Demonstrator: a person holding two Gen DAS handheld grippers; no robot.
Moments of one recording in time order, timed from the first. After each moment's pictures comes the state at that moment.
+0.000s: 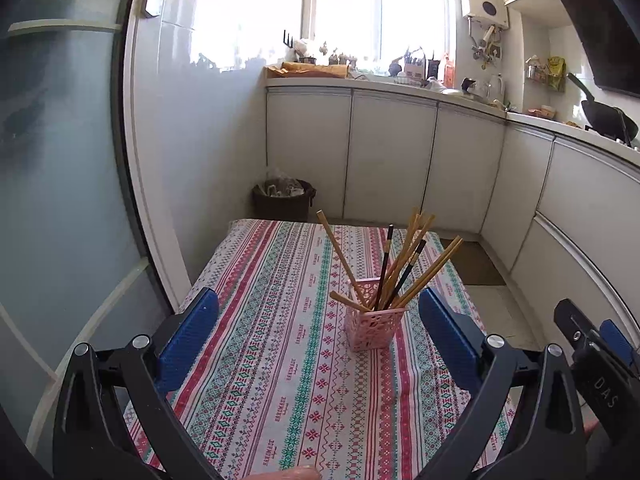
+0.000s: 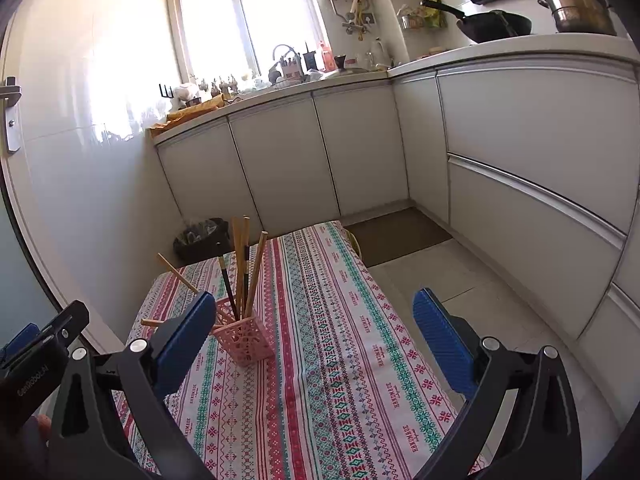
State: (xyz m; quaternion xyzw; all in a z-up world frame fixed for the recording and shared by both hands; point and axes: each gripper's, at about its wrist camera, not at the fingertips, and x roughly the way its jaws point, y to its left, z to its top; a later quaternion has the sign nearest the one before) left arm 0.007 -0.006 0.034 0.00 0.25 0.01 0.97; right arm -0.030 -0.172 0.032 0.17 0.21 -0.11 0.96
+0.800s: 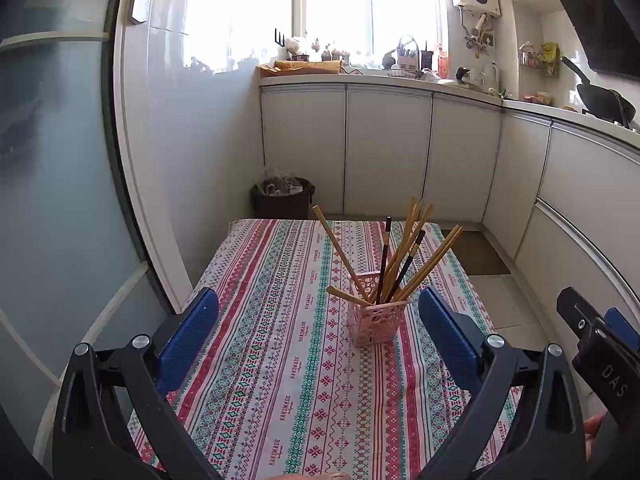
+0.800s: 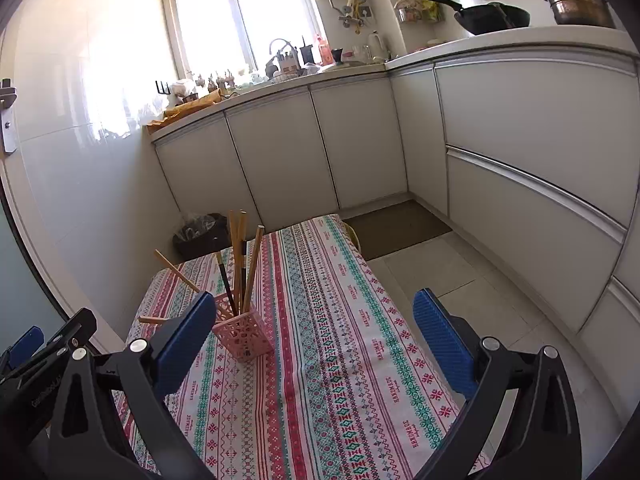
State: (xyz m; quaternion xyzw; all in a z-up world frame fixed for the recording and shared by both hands) left arm 0.003 -0.016 0.031 0.02 0.25 0.00 0.97; right arm -0.029 -0.172 0.028 0.18 0.22 -0.11 0.95
